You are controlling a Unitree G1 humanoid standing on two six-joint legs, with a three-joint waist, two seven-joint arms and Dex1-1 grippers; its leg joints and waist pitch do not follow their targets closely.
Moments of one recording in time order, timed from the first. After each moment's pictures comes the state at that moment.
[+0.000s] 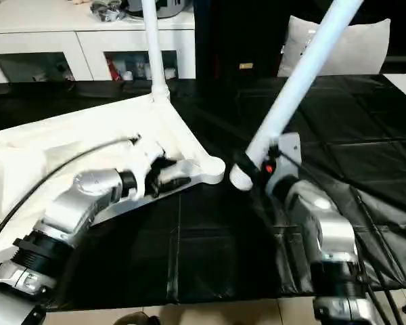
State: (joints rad) left arm -0.53 0.29 -0.29 0.32 -0.13 0.39 -0.68; right arm -0.35 -0.30 -0.10 0.20 0.31 0.41 0.51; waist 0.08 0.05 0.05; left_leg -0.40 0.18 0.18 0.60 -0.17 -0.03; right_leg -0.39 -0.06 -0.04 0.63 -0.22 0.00
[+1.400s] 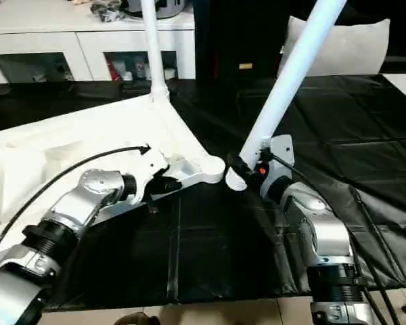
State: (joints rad) left arm -0.64 0.31 -0.34 0.60 0.00 0.21 -0.83; right arm -0.34 -0.29 -0.06 0.16 0.30 0.40 0.53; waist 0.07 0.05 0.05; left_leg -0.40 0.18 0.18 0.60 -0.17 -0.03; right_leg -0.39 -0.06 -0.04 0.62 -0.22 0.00
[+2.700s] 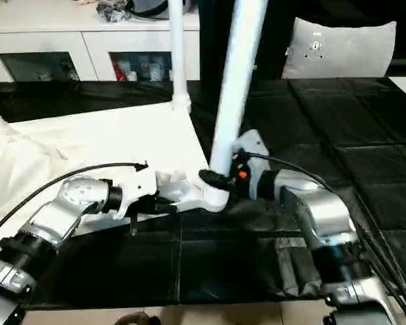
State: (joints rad) left arm -0.54 0.41 -0.39 0.47 0.02 0.04 -1.09; right arm -0.47 -0.43 0.15 0.14 0.33 0.57 0.86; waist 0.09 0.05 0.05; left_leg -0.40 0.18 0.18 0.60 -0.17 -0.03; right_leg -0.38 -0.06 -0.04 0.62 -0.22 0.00
